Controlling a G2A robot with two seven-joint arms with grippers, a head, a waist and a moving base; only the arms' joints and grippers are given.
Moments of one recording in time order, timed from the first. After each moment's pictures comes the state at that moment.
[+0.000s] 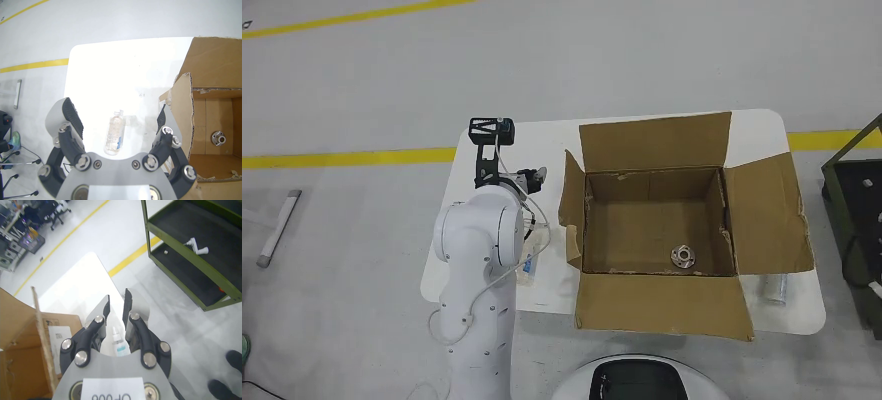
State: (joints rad) left arm 0.83 -1.63 -1.34 -1.86 1.72 0.03 -1.33; right arm -1.65 -1.32 1.99 -2.27 -0.89 0.56 0.53
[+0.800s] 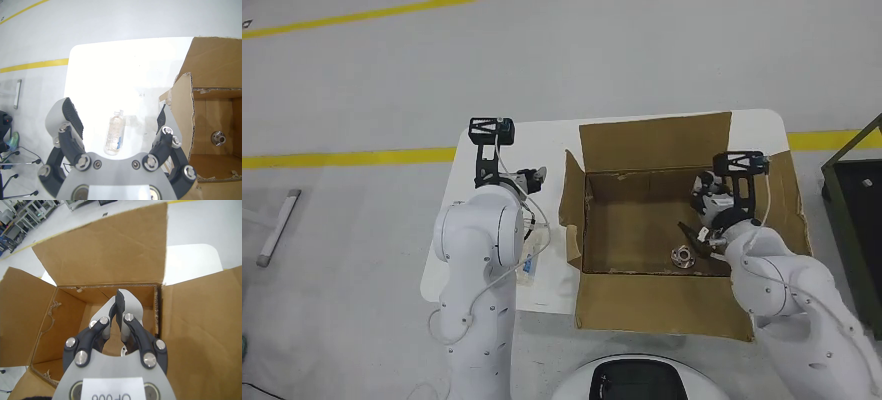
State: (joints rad) left arm 0.83 -1.63 -1.34 -1.86 1.72 0.03 -1.33; right arm -1.25 -1.32 1.37 -2.00 -1.16 0.34 0.72
